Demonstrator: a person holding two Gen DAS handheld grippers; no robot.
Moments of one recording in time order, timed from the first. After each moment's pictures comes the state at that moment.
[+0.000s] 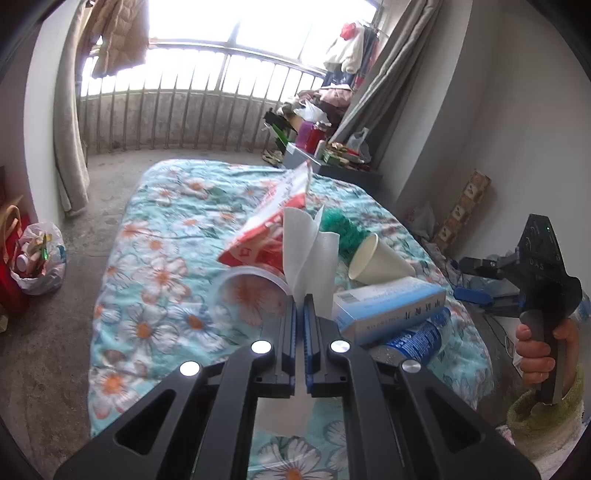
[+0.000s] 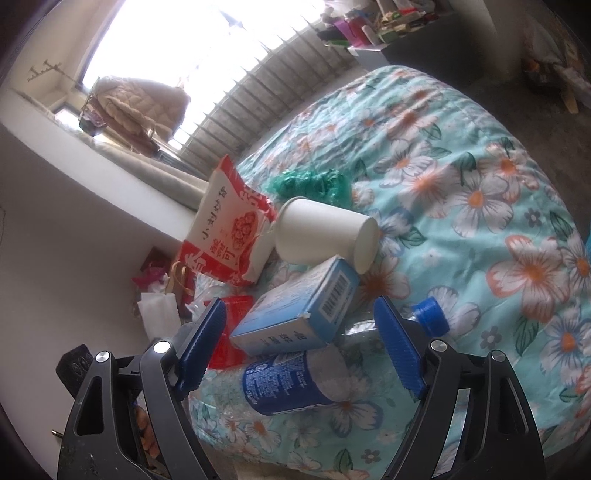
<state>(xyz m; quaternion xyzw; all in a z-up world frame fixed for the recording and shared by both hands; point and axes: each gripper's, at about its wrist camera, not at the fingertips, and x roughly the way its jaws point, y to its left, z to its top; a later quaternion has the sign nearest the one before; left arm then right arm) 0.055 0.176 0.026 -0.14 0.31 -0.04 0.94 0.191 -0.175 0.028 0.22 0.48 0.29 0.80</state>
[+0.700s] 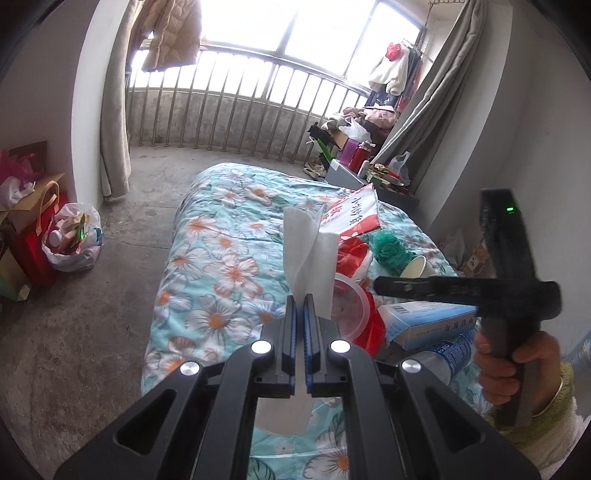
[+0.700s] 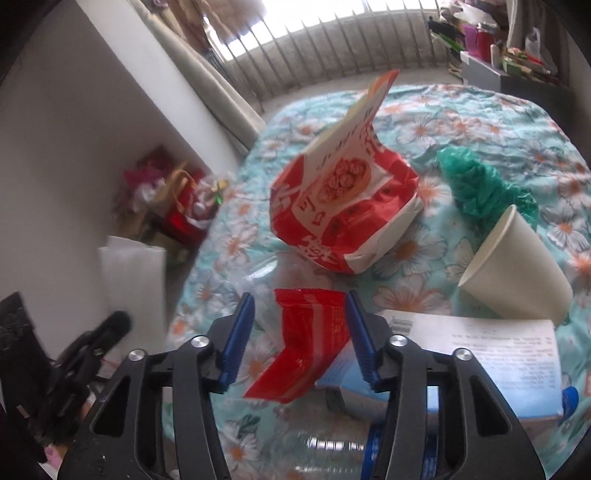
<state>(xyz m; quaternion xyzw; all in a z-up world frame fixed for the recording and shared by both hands) 0.021 0.228 0.025 -0.17 0.30 0.03 0.94 0.189 0.022 0.015 0.00 0.49 0.36 0.79</state>
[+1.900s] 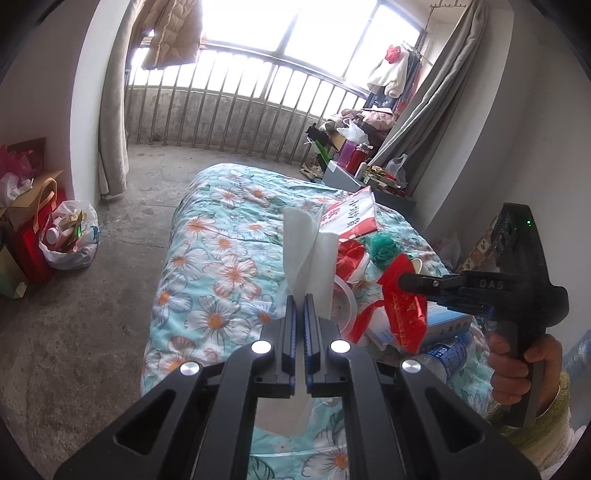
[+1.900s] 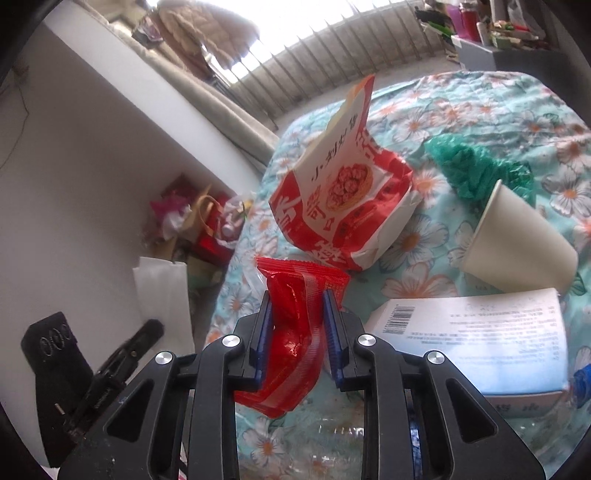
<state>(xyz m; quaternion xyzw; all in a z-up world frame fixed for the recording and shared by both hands) 0.020 0.229 0.026 -0.18 0.30 0.02 0.94 0.186 -0.021 0.028 0.10 0.48 0.40 0.77</state>
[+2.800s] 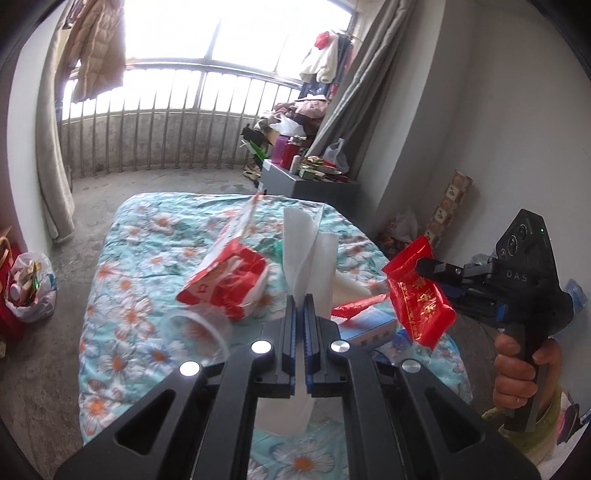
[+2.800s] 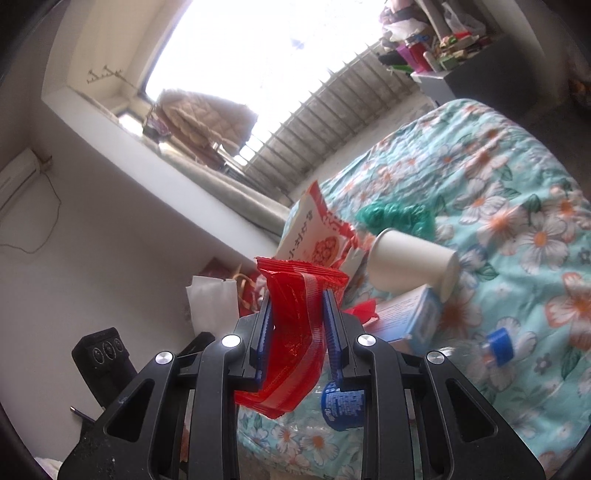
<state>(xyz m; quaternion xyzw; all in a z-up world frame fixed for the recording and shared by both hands) 0.066 0.126 0.072 -0.11 0.29 -0.08 0.95 0.175 -0.168 0.063 0.26 0.40 0.39 0.79</state>
